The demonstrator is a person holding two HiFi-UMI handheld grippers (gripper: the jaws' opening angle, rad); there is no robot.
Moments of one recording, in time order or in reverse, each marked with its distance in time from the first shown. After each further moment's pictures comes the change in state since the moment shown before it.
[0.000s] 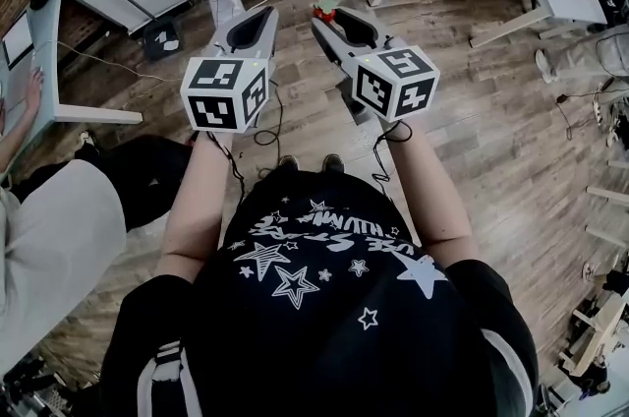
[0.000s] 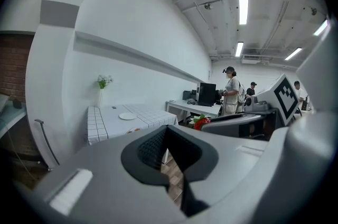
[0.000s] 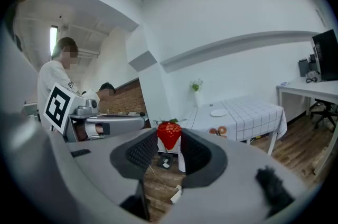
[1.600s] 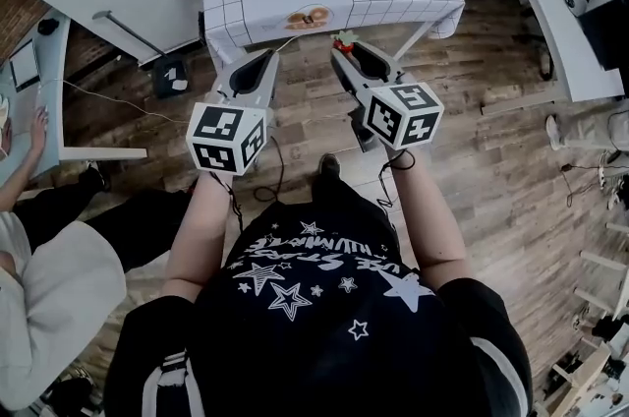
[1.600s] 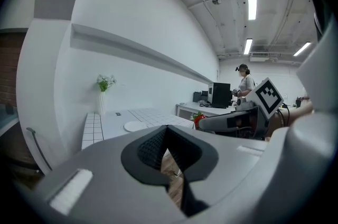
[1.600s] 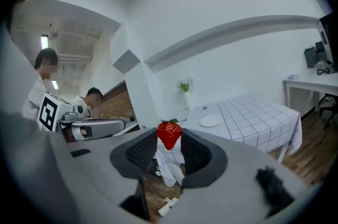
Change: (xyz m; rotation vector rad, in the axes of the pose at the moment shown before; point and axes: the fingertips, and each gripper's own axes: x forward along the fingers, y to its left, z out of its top) left arm 0.152 0.101 0.040 0.004 -0.016 0.053; right arm 0.137 -0.170 0.047 0.065 0.011 0.015
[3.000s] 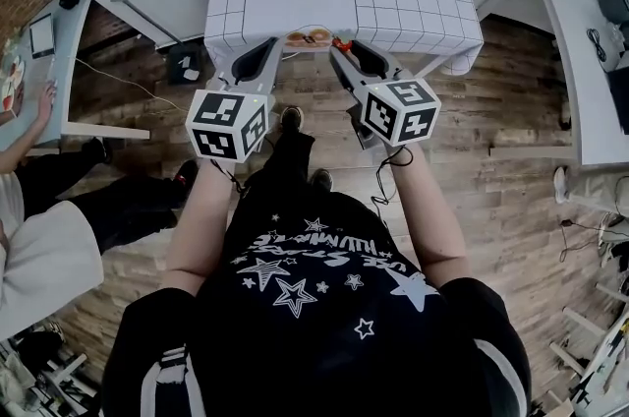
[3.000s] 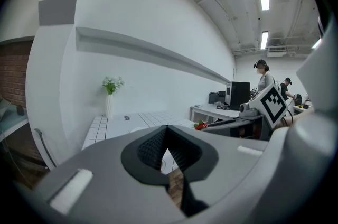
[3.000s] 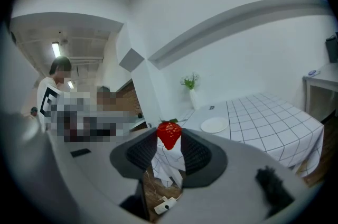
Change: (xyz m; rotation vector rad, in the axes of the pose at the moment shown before) left arm 0.088 0.013 0.023 -0.025 0.006 0.170; right arm 0.051 -0.078 0.015 -0.018 0.056 0.169
